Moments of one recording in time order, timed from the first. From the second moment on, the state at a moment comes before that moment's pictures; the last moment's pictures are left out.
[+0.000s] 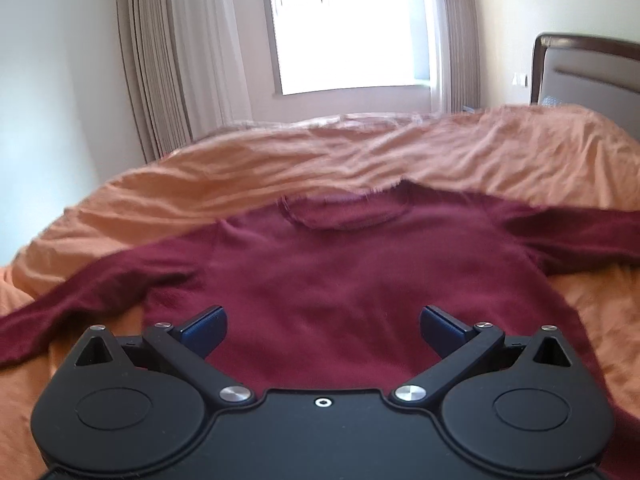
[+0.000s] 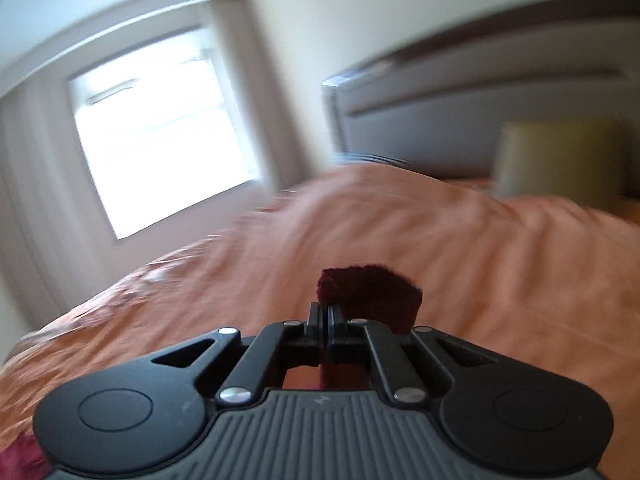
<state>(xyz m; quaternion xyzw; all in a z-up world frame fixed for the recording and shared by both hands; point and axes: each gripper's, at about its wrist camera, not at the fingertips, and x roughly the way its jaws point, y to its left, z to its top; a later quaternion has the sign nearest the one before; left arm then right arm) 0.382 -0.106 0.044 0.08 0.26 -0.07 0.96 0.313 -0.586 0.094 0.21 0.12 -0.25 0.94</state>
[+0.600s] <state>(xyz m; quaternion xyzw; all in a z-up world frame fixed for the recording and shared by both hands) 0.355 0.019 0.092 0.01 0.24 0.02 0.97 0.444 -0.262 0.123 0.09 0.17 0.08 0.98</state>
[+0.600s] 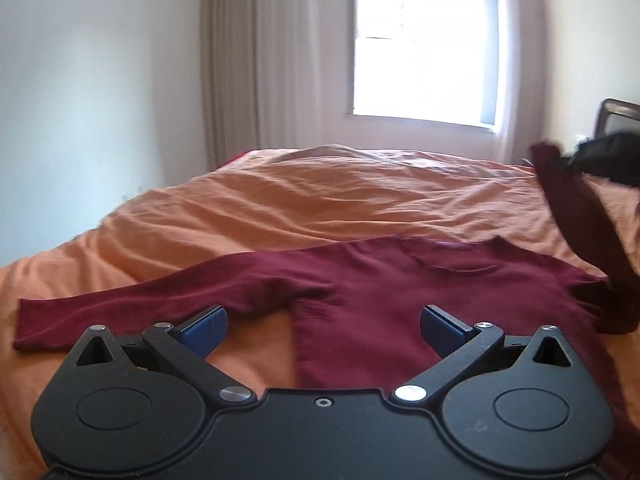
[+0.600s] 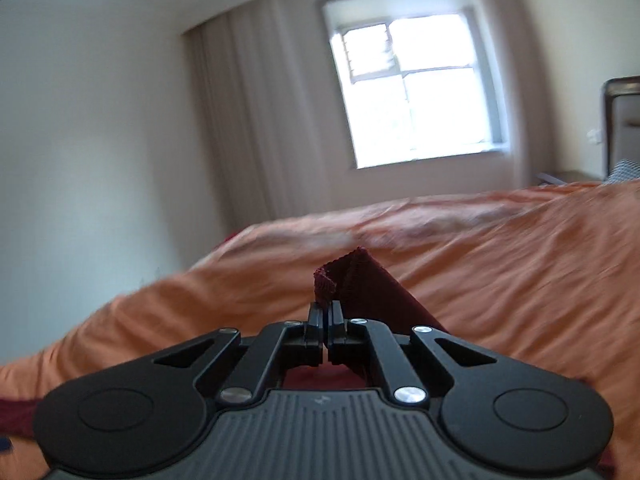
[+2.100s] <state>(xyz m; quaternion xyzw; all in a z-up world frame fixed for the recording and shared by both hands) 0.504 -0.082 0.019 -0.06 0.30 -0.17 0.94 0.367 -0.461 -0.013 0.13 0.27 -0.01 0.95</state>
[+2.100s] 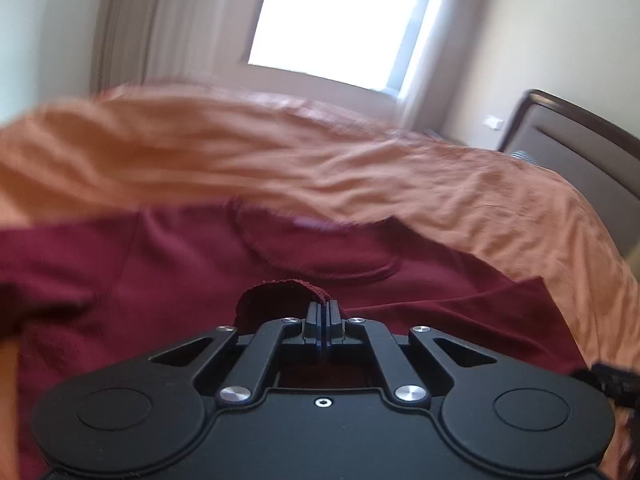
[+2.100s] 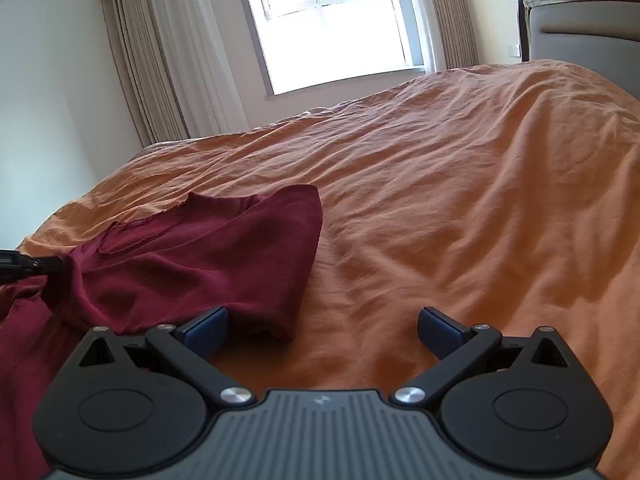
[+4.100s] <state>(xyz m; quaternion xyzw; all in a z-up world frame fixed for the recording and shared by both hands) 0.423 0.042 0.032 0.00 0.33 0.00 0.95 0.365 -0.416 -0.011 0.07 0.27 -0.07 0.96</state>
